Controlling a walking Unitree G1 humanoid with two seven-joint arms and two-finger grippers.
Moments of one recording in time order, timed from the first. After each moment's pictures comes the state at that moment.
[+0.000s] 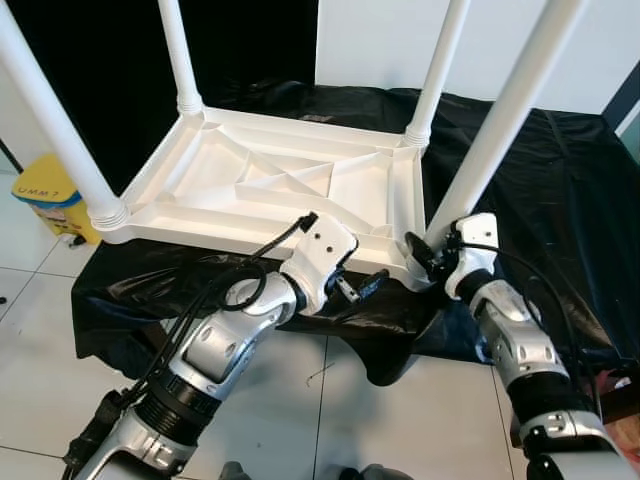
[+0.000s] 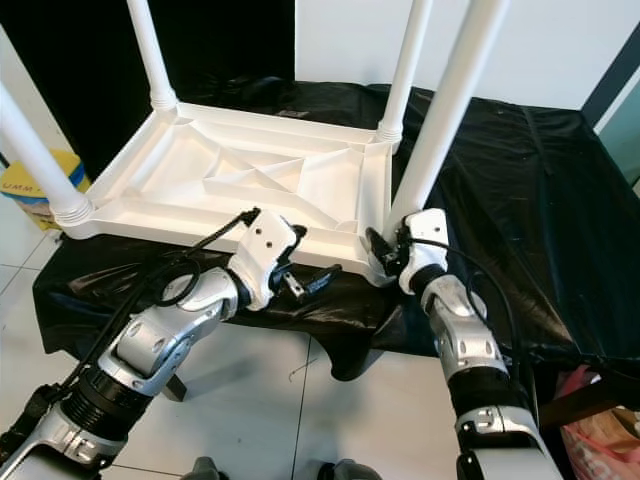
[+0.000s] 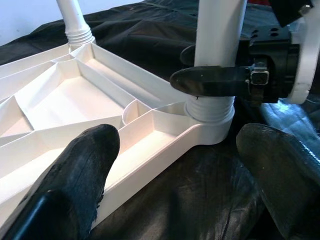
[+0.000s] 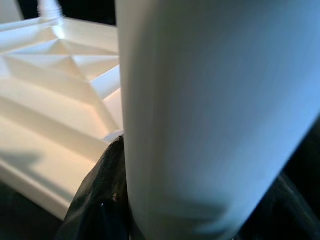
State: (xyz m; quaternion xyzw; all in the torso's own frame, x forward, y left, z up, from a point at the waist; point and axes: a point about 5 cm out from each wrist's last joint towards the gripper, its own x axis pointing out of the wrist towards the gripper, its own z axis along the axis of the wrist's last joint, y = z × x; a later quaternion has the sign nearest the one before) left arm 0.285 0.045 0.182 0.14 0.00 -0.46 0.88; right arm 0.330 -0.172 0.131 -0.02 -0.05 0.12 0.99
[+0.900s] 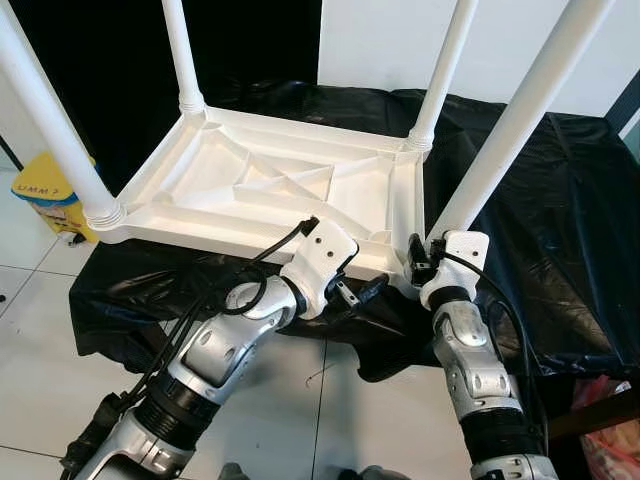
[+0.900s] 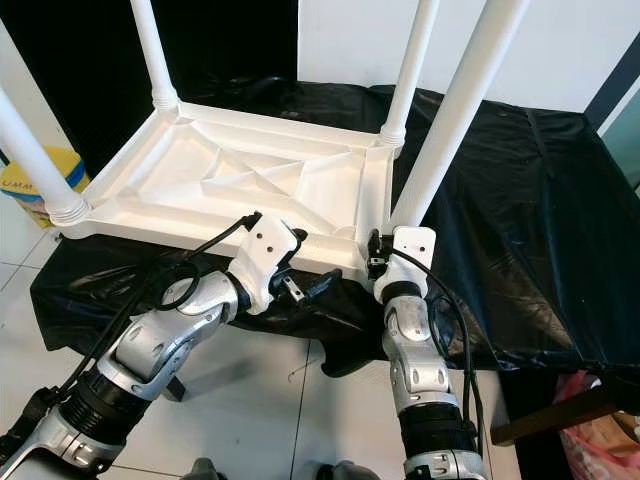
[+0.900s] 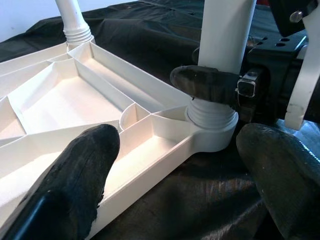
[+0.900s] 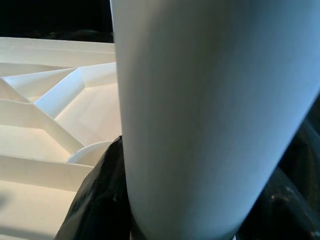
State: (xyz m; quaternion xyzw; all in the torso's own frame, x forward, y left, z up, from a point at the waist) left arm 0.281 0.045 0.179 0.14 0.00 -0.47 0.87; right arm 0.309 -0.140 0.132 0.03 -0.05 -0.04 1.00
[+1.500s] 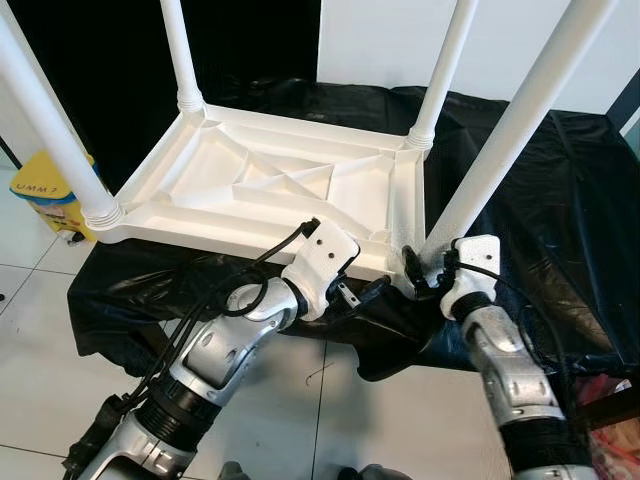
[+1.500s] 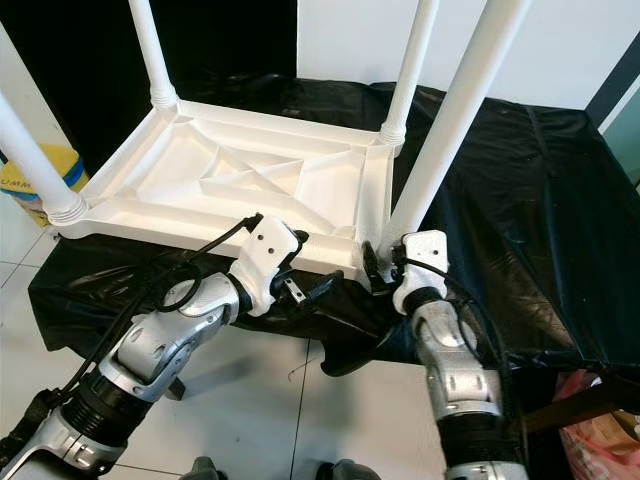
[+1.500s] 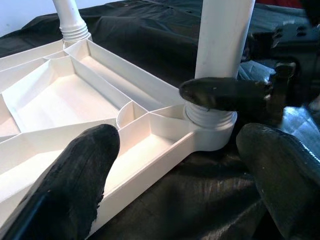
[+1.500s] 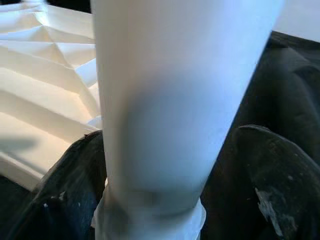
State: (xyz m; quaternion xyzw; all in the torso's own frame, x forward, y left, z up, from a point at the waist) left arm 0.281 0.044 0.179 0.13 0.00 -0.47 0.87; right arm 0.304 -0.172 0.134 -0.03 -0.05 0.12 0.99
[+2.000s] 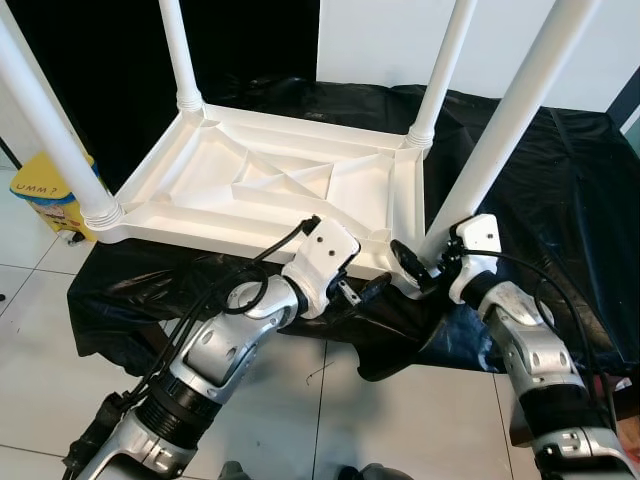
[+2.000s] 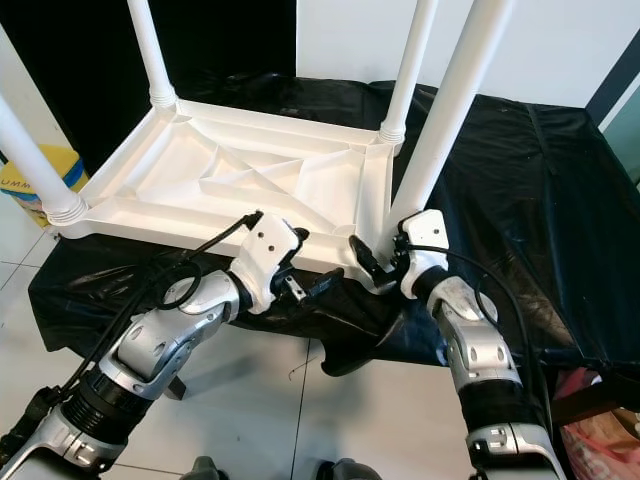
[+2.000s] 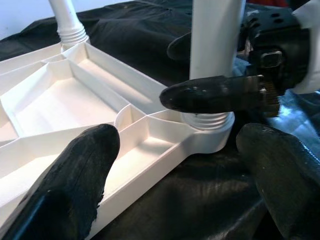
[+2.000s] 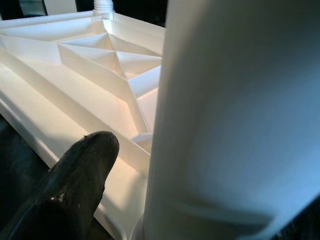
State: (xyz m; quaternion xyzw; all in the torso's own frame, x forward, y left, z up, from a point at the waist) left arm 0.282 0.043 0.182 0.13 0.00 -0.47 0.87; right arm 0.328 -0.169 0.148 -0.06 -0.05 0.26 0.96
